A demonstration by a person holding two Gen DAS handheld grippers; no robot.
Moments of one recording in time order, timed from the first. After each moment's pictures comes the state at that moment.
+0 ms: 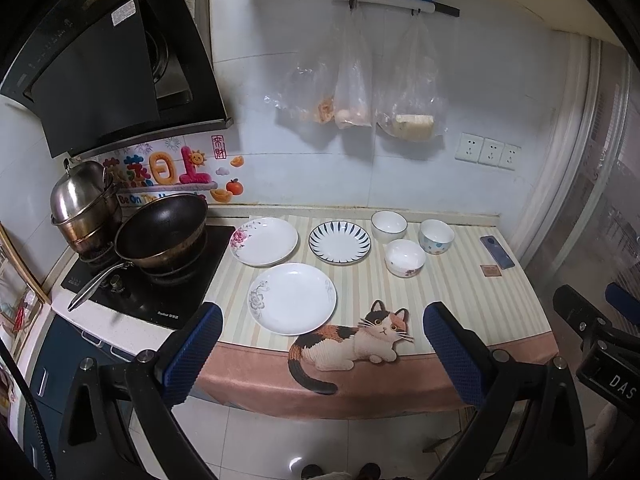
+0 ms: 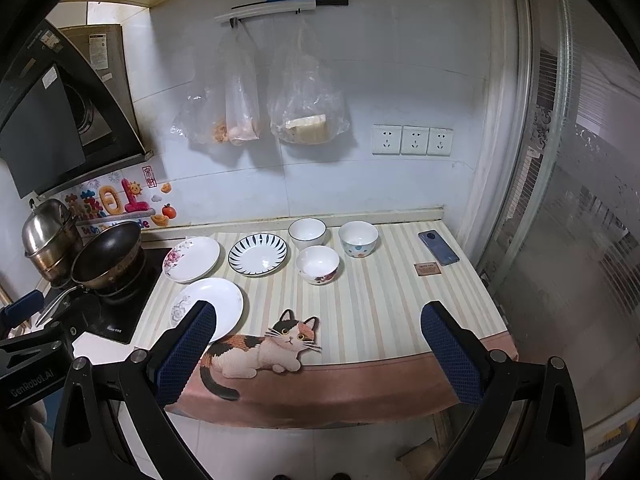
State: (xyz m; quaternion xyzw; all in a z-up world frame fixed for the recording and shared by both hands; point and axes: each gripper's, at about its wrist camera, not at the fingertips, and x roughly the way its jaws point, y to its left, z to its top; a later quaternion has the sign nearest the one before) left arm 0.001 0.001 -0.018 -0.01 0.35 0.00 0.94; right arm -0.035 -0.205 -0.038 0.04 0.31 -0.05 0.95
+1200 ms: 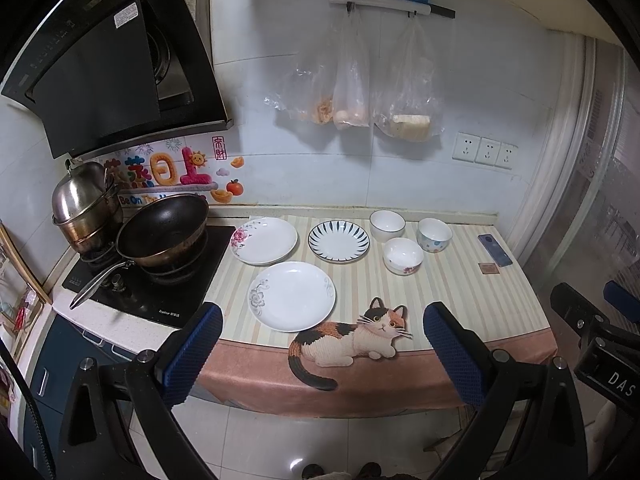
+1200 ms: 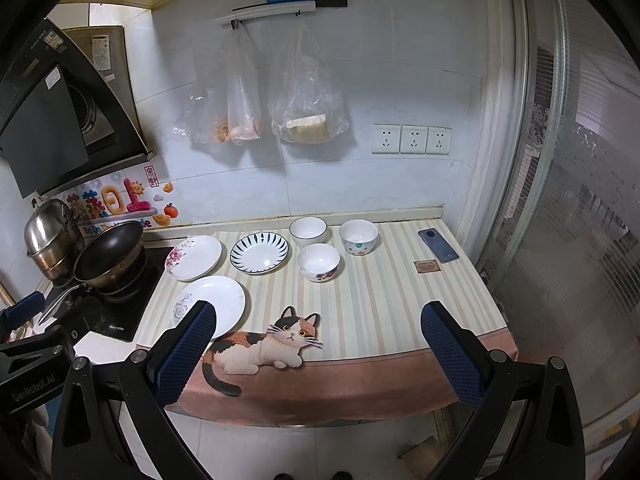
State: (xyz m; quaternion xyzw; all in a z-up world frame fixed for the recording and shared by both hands) left arm 0.000 0.001 -0.017 -0.01 0.35 0.00 0.94; right arm -0.039 -0.206 -0.037 0.04 0.31 -0.05 0.95
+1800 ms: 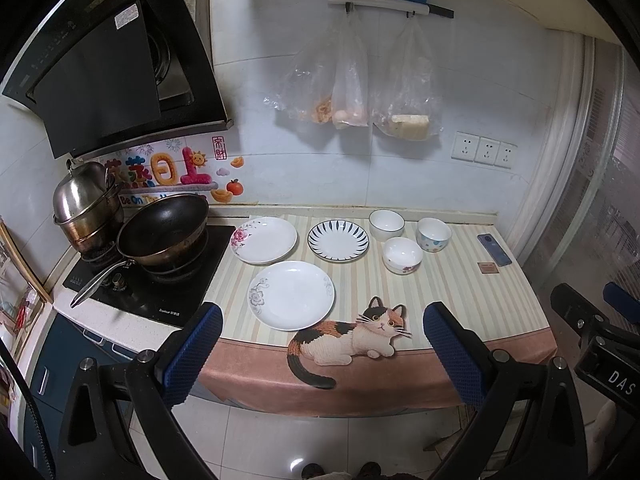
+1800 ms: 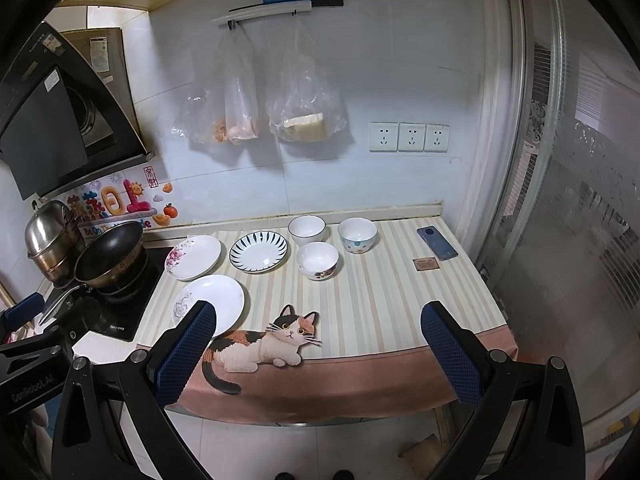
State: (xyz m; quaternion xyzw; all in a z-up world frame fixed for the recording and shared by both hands) left arm -0.003 0.001 -0.017 -0.01 0.35 0.00 0.94; right arm -0.045 -0.206 -0.037 0.05 0.32 -0.05 0.95
